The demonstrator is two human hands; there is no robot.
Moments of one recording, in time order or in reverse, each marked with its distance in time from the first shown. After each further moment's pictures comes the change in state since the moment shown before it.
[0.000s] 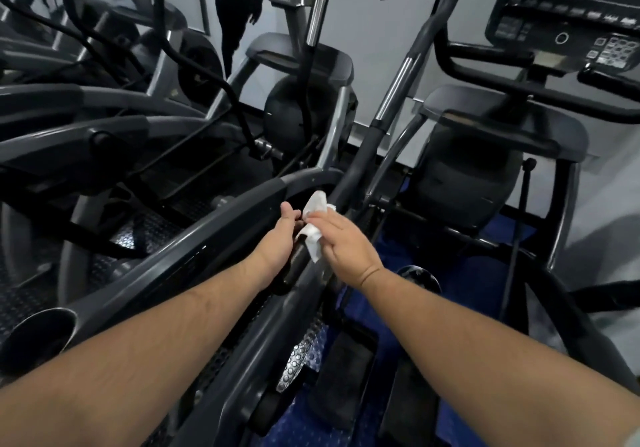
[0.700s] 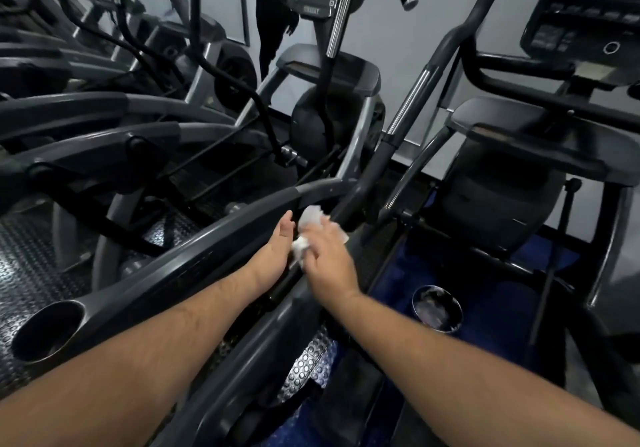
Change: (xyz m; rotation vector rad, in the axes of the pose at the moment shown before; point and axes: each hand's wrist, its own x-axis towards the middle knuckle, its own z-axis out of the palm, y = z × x) left_hand -0.008 0.011 0.008 0.153 0.050 0.035; right_hand 0.009 -0.026 0.005 0.243 0.044 0.203
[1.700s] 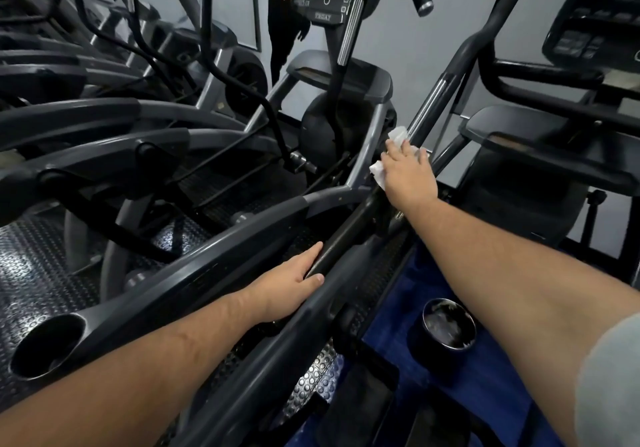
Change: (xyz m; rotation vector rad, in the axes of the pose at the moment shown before) left_hand 0.013 -0.009 -0.008 0.632 -0.252 0.086; right_hand 0.168 0.090 -0.121 -0.888 0.020 -0.021
